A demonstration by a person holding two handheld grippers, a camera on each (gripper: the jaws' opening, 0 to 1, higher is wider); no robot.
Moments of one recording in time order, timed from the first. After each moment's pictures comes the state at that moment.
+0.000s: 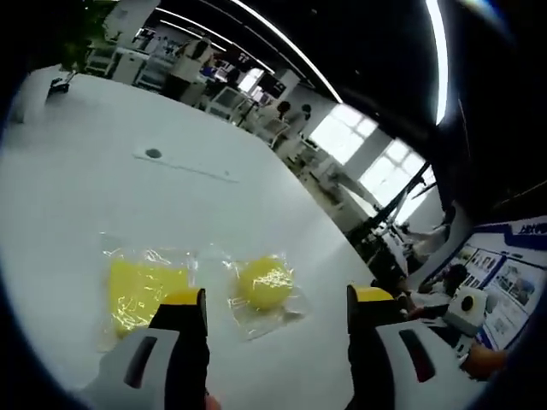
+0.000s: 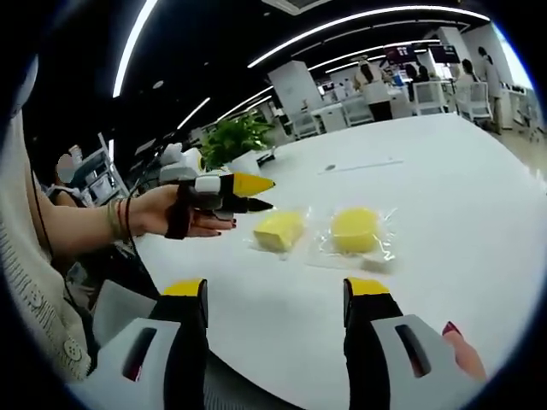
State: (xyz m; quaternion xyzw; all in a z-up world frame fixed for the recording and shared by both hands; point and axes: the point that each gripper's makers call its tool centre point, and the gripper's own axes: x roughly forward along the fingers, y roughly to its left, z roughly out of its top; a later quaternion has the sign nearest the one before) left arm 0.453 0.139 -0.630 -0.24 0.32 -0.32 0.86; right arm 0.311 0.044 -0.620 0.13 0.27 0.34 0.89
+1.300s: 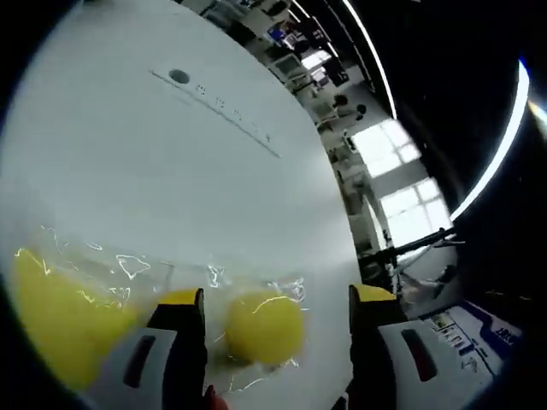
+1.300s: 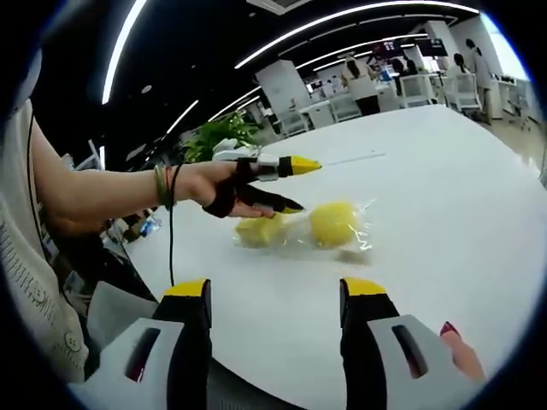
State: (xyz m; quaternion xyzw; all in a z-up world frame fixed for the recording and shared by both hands) left arm 0.533 0.085 -0.693 -0.40 0.44 -0.22 0.78; right arm 0.318 0.013 -0.633 0.14 0.28 0.32 0.90
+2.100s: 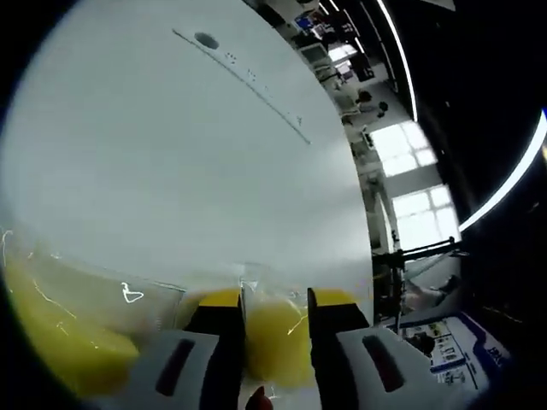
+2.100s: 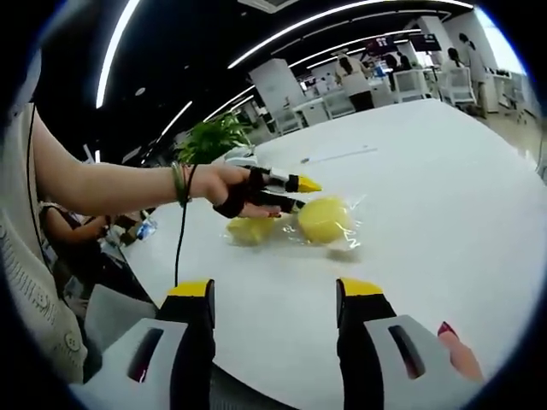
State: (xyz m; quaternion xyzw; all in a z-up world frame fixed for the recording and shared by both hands) left arm 0.543 0.076 -0.733 -0.38 0.49 -0.20 0.76; right arm 0.325 0.001 -0.641 0.15 0.29 0.30 0.90
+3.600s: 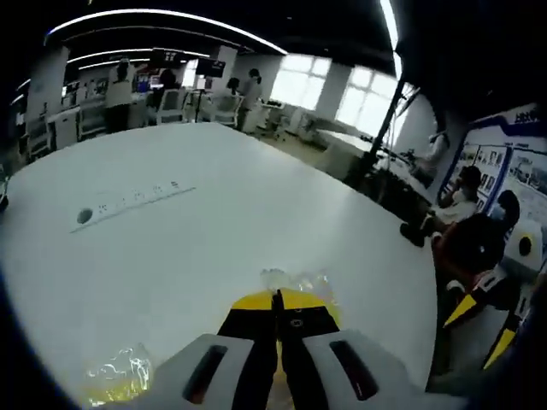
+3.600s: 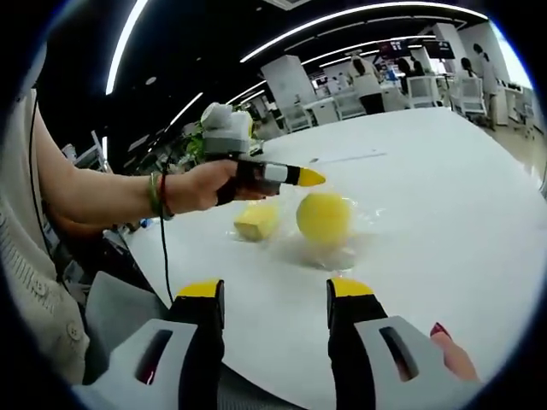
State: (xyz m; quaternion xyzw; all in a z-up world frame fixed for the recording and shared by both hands) left arm 0.501 0.029 -0.647 0.02 0.29 -0.42 0.86; right arm 0.316 0.006 -0.633 0.12 0.29 0.33 0.89
